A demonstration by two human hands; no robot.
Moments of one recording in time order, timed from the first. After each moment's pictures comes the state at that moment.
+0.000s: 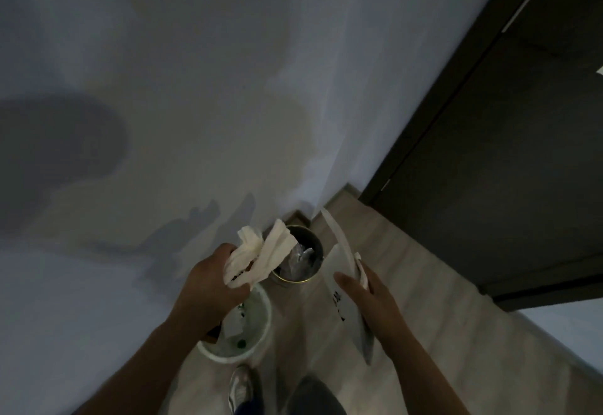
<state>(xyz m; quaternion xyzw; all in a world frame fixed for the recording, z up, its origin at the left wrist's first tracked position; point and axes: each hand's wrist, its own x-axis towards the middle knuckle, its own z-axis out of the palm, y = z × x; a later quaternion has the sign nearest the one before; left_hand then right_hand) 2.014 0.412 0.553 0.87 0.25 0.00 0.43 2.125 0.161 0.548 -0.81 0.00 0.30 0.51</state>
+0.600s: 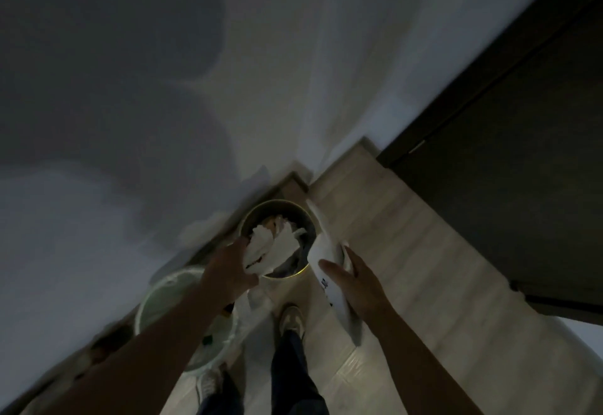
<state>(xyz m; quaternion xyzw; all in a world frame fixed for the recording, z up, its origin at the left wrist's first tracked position) 2.249 0.397 0.307 0.84 0.32 -0.23 0.38 2.354 0.185 0.337 -0.77 0.06 0.45 0.44</state>
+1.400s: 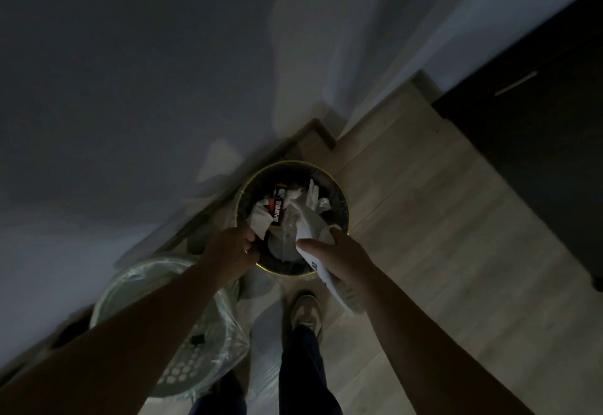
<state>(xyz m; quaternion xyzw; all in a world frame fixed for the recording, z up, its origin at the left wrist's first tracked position) 2.276 0.431 0.053 0.79 0.37 -0.27 0.40 2.399 0.261 0.088 -0.78 0.06 0.58 0.23</state>
